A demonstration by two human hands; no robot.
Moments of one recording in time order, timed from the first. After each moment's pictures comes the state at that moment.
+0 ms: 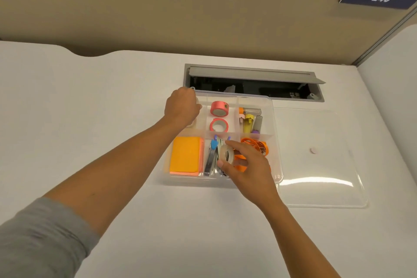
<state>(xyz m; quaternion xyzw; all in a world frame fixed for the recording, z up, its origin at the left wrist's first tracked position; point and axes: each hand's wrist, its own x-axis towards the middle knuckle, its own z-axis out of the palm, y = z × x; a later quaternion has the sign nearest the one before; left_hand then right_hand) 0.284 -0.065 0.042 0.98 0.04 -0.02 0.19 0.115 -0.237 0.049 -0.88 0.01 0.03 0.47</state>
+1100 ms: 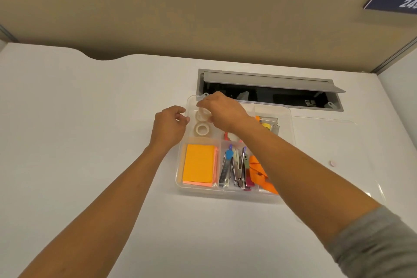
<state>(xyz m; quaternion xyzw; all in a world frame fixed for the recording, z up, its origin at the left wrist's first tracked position) 0.248 0.004 0.037 0.89 0.13 -0.03 0.43 0.300 -0.161 0.049 -0.95 -0.28 0.06 0.07</state>
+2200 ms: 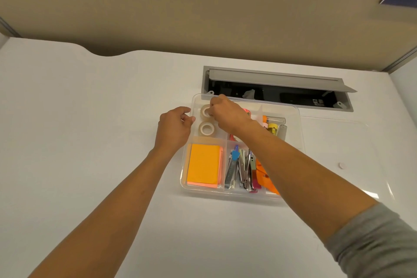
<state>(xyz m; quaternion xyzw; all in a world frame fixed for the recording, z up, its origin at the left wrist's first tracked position) 0.243 0.000 0.038 0.90 0.12 -0.02 0.42 0.305 -0.156 0.030 -0.95 -0.30 0.09 0.01</state>
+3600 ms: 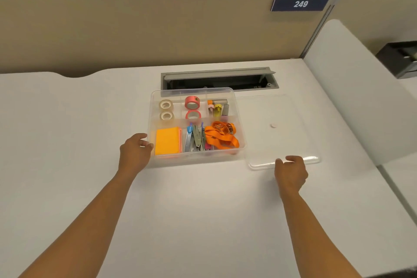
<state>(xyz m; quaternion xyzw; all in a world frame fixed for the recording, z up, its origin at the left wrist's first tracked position) 0.114 -0.001 0.042 0.89 0.15 -0.06 0.43 0.022 -0.373 0.011 -0.74 0.50 -0.13 0.44</state>
